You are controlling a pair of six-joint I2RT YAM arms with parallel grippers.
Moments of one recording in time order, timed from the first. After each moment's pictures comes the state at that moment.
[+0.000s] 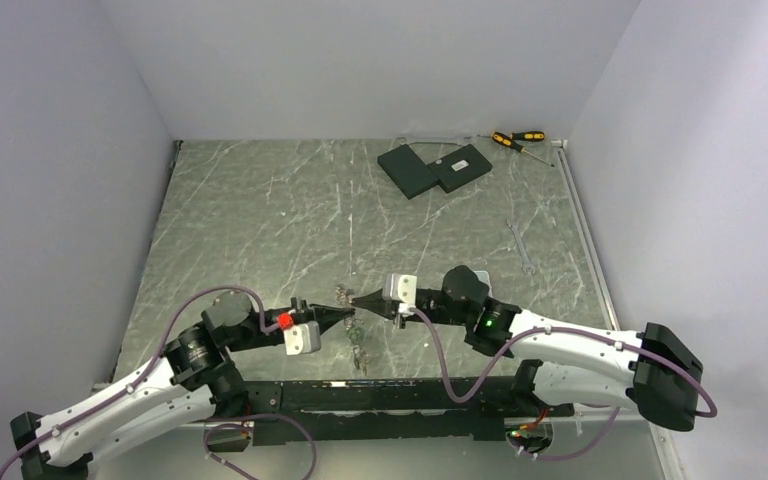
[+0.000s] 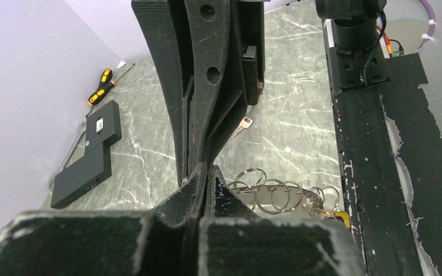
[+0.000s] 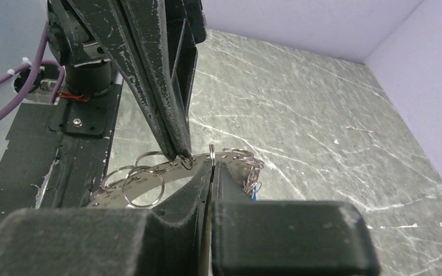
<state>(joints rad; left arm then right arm) -0.97 0.47 0.45 -0.01 0.40 0.46 1.05 1.06 0.52 0.52 -0.40 -0.32</state>
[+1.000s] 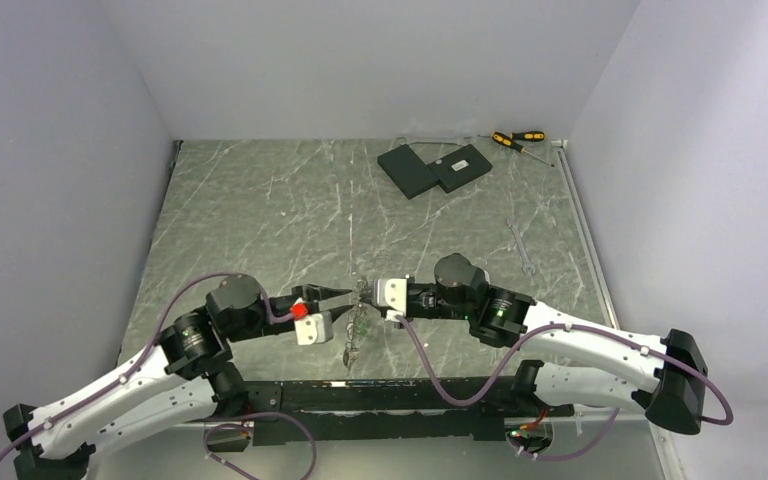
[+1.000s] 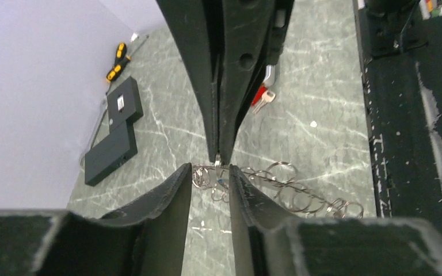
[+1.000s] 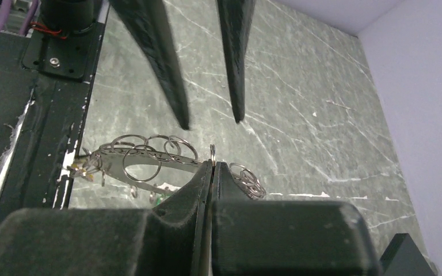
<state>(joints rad) -0.97 0.56 0.63 -0.21 0.34 0.59 1.07 1.01 0.72 0.07 -0.34 -0.55</state>
